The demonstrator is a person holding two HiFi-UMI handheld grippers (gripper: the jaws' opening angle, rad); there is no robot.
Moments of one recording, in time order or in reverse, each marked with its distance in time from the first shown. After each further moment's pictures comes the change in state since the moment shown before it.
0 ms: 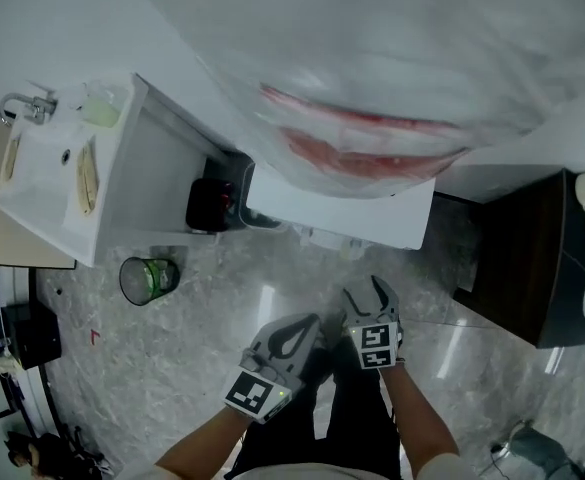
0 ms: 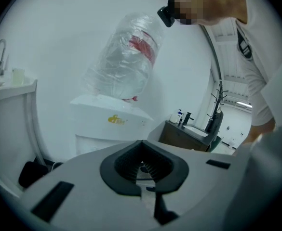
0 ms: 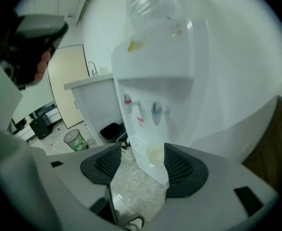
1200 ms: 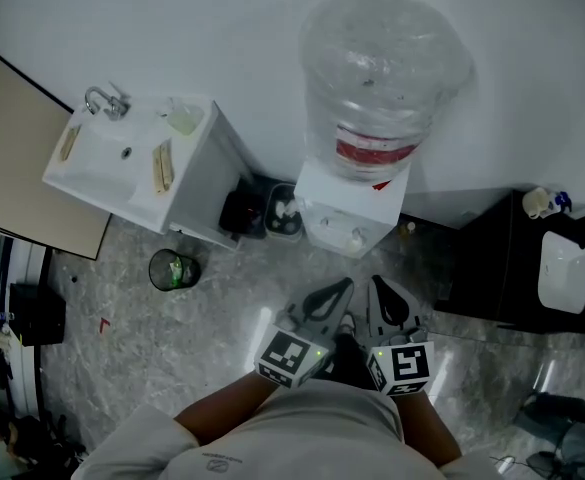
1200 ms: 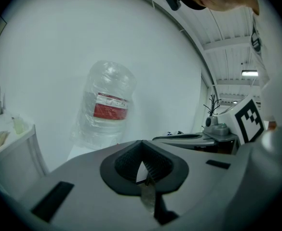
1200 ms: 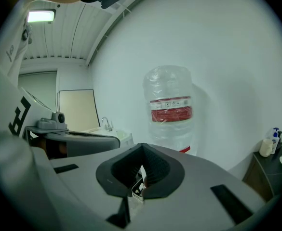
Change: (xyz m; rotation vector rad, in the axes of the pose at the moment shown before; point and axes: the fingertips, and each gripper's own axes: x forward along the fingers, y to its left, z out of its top) left arm -0.106 -0.139 0.196 0.121 -0.123 -0.014; right arm -0.331 0.080 0.285 0.038 -0.418 0.014
